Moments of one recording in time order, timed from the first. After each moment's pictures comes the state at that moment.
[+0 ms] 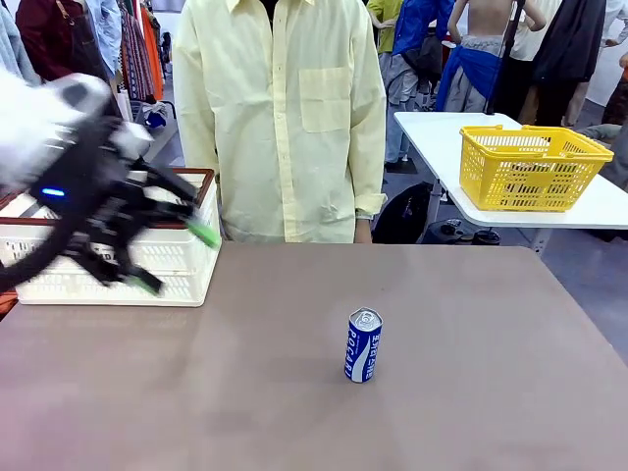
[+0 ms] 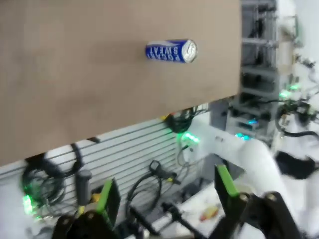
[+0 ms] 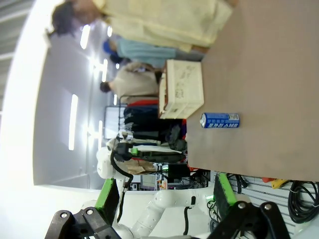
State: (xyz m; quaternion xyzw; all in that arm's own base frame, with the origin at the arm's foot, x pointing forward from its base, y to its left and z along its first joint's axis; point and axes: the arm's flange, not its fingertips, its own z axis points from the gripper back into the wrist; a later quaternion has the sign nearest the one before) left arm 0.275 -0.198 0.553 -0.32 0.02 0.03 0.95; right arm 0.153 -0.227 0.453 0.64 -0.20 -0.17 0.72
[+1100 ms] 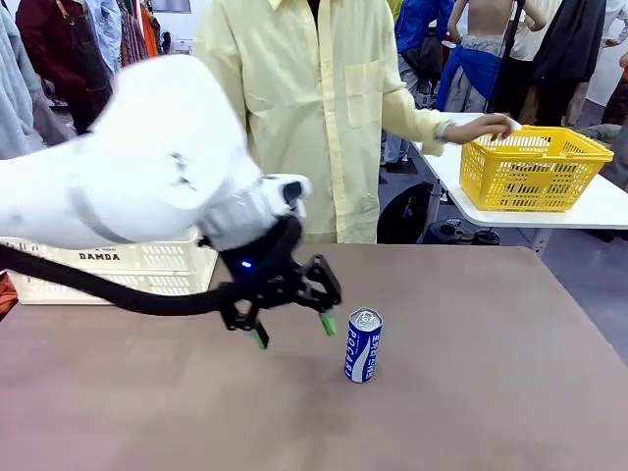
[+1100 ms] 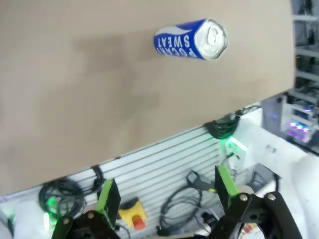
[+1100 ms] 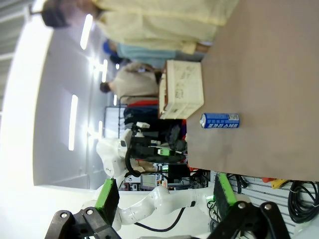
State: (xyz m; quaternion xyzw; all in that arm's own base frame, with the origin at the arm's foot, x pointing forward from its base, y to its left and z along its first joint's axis) left arm 0.291 -0.333 0.476 -0.19 0.02 -0.05 0.98; right arm 0.152 -0.228 0.453 0.64 -0.20 -0.17 0.72
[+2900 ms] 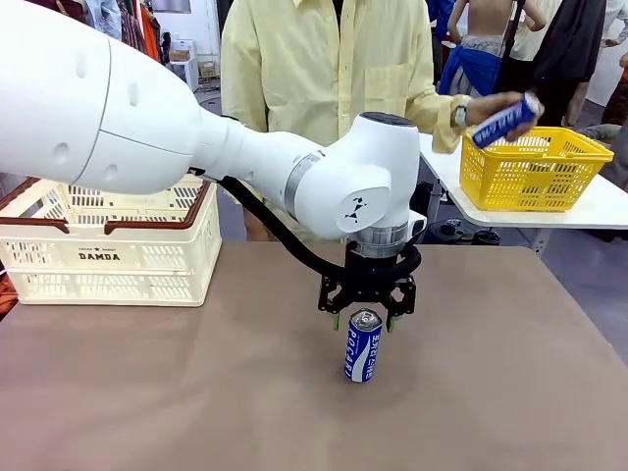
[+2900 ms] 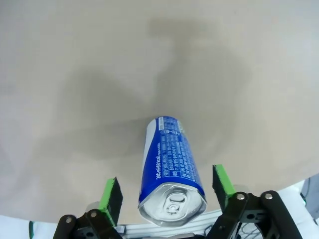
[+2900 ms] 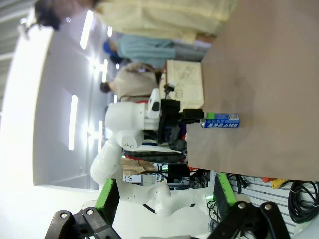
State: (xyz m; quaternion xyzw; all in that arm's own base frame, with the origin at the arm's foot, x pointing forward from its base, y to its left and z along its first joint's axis) left arm 0.390 -0.490 0.399 -0.01 0.00 -0.04 1.00; right arm 0.152 -0.228 0.453 0.64 -0.20 -0.17 0.72
